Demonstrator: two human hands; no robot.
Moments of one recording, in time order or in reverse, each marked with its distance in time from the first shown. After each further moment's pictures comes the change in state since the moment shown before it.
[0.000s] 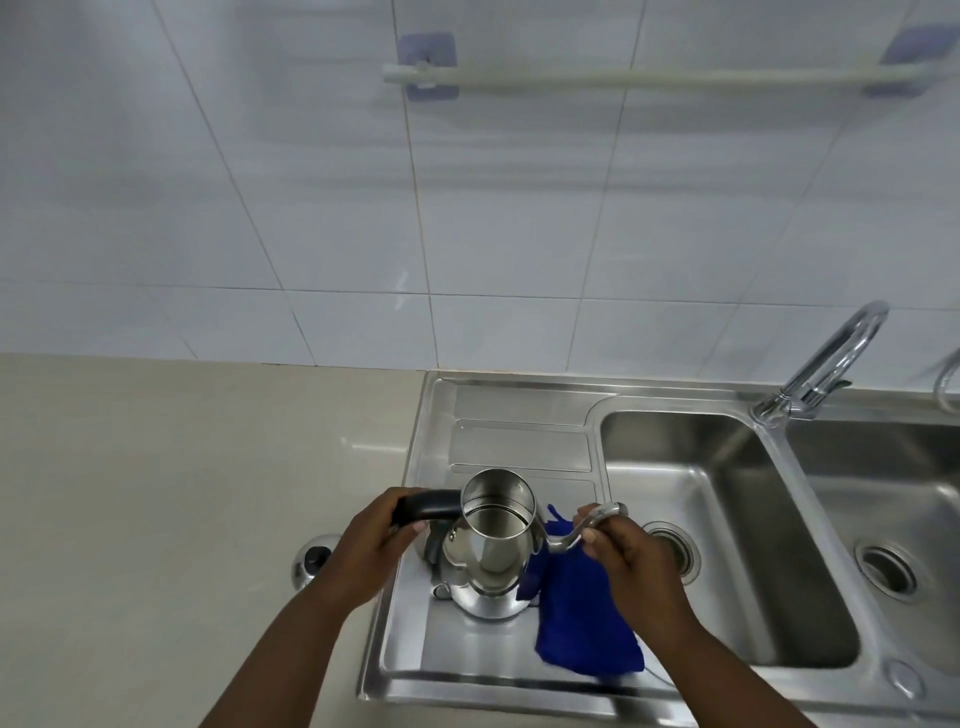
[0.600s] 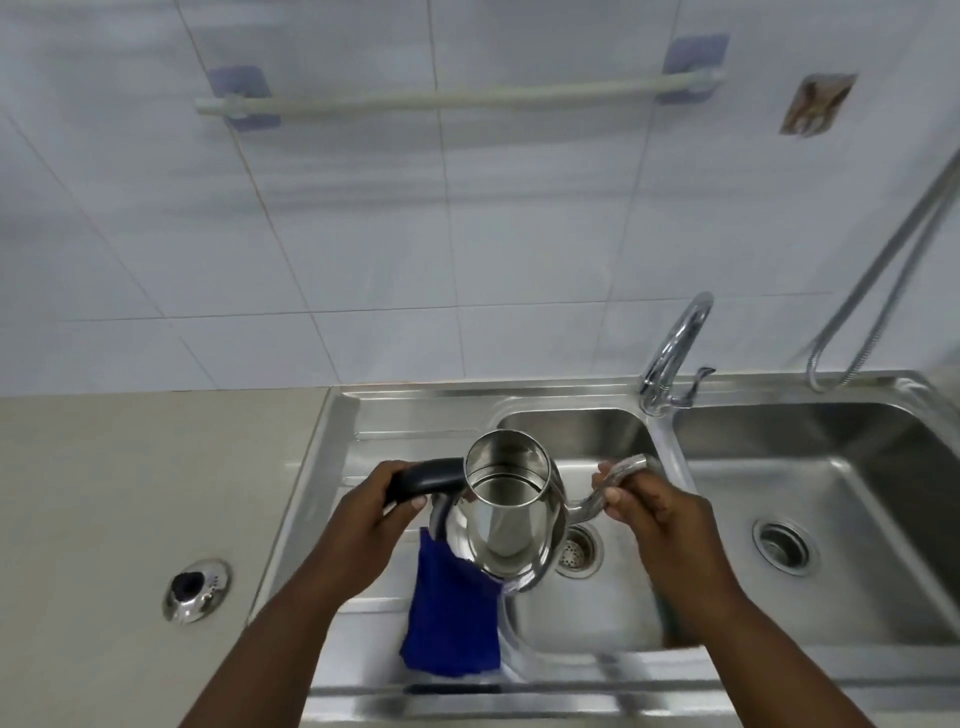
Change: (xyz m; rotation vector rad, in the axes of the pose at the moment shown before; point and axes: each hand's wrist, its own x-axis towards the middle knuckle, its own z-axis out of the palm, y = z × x) left_hand 0.025 0.158 0.118 0.046 0.003 0.089; right_hand 0.005 0.017 -0.194 0.079 0.131 -0.123
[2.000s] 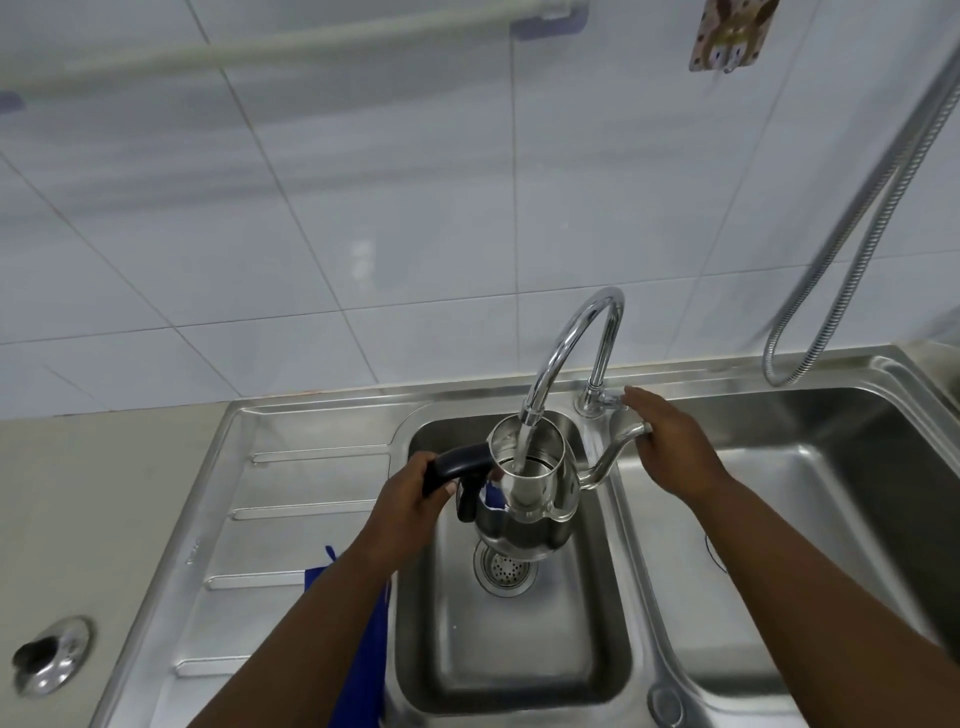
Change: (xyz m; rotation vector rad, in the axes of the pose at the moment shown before) left_hand 0.129 0.029 0.171 0.047 -0.075 -0.112; right_hand 0.178 0.152 -0.139 -0.589 -0.089 -0.101
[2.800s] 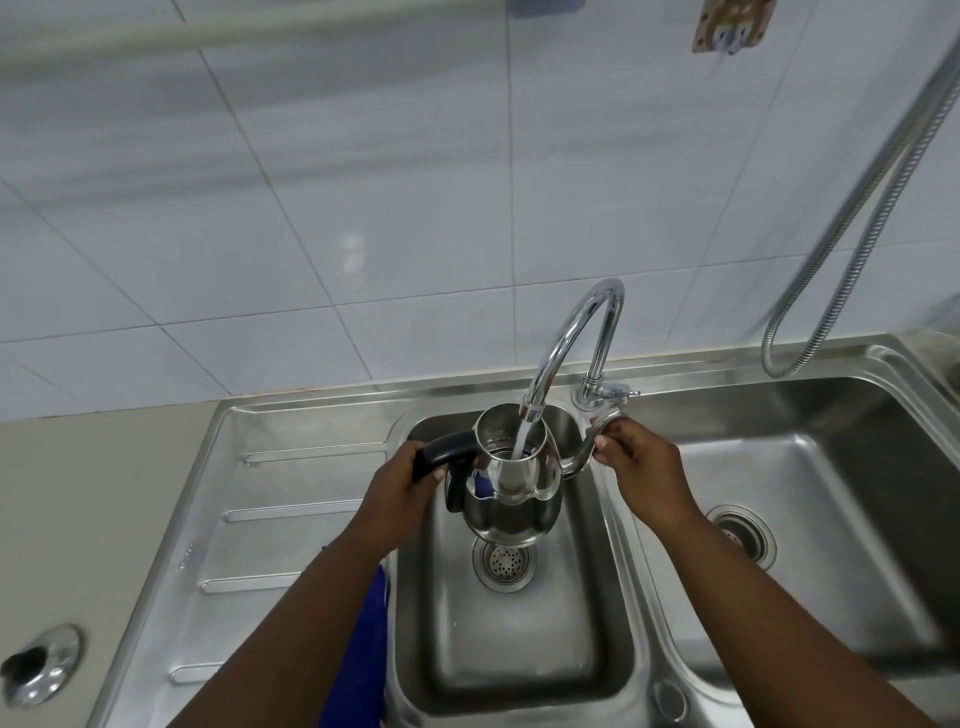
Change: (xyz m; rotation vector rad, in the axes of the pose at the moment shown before) left_hand 0.021 -0.022 -0.002 -0.013 0.016 -0.054; right_hand -0.026 -0.031 0.041 0.566 0.087 0.267
